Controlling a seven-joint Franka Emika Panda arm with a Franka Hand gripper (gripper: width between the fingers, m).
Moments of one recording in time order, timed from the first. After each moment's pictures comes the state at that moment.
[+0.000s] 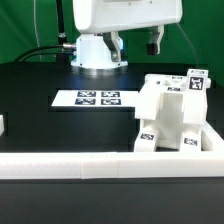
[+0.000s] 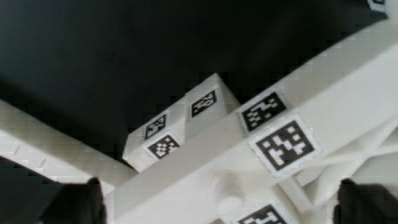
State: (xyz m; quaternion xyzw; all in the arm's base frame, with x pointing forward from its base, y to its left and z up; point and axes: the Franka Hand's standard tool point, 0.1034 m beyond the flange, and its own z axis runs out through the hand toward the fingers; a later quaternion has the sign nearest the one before) arm 0.544 0.027 0.141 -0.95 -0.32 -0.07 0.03
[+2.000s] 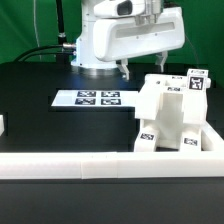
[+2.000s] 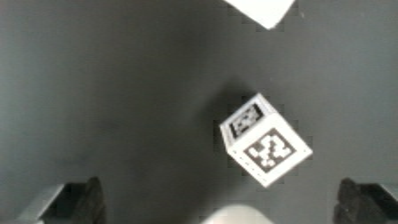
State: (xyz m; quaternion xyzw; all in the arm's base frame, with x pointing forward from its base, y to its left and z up) arm 0.437 0.071 0.076 -0.97 -0.25 -0.03 0.03
